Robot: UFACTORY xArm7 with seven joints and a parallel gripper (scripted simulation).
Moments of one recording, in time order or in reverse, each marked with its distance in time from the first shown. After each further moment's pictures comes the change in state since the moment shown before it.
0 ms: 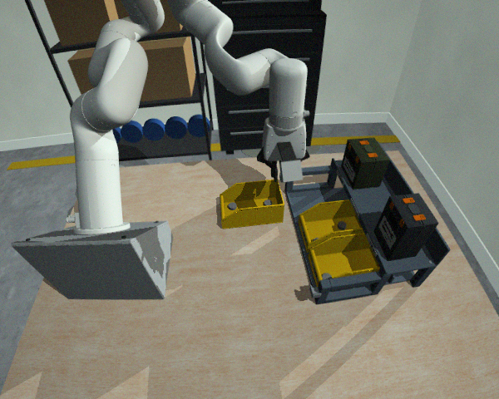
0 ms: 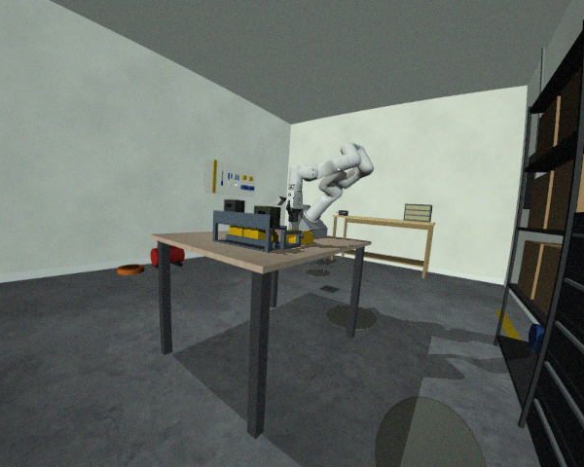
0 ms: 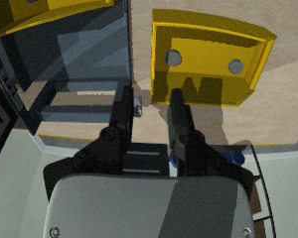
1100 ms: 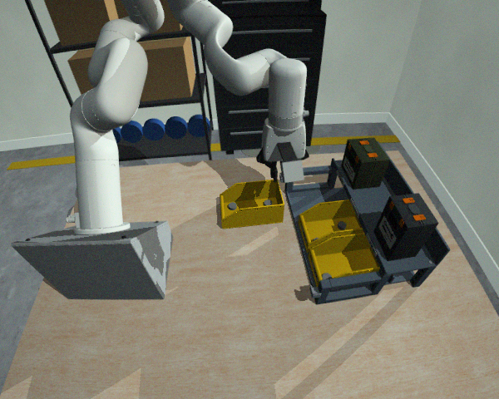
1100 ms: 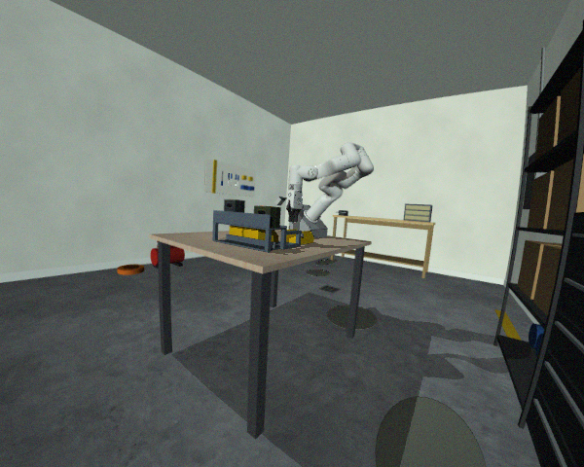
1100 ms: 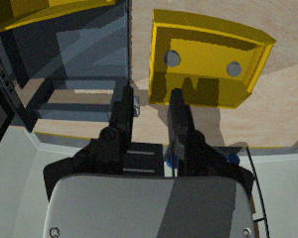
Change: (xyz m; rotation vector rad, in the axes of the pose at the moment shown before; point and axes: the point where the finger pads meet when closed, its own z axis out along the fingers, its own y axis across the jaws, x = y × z) arm 0.001 0.001 0.000 0.001 -0.003 -0.035
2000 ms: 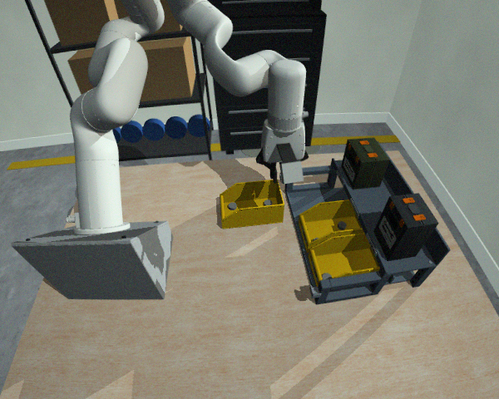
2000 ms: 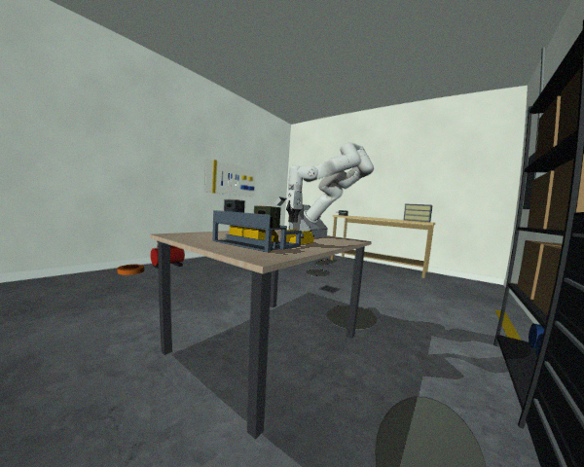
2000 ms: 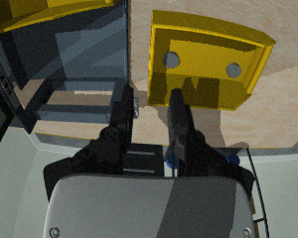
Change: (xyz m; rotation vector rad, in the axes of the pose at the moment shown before) arm 0.001 0.001 0.002 0.001 0.000 0.000
